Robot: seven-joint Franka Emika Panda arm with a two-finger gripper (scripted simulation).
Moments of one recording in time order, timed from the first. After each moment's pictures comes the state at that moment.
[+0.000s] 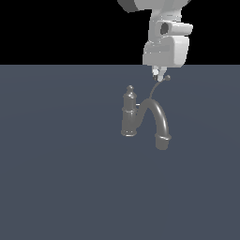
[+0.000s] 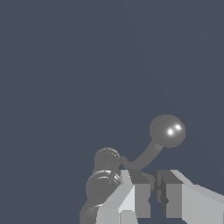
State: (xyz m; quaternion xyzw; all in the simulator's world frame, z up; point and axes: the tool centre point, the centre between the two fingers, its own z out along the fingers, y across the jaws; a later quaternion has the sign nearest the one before) arm 0.045 -0.130 0.245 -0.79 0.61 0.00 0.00
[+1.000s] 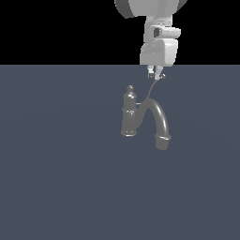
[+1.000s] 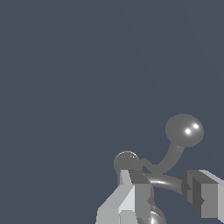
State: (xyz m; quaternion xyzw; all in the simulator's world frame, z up) arm 0.096 -0.125 0.245 -0.79 0.62 0.00 0.00
